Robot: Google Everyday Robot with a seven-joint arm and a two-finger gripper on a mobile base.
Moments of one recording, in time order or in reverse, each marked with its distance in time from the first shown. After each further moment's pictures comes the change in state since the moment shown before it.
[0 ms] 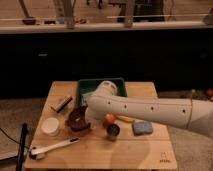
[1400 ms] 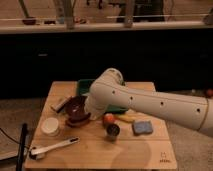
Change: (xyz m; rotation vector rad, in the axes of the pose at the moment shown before) arm 0.006 -0.028 -0.066 0.096 0.015 -0.123
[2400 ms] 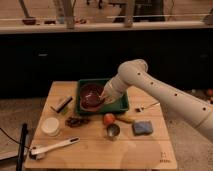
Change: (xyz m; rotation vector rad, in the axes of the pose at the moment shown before) arm 0.125 0.006 -0.001 0.121 -0.092 -0.214
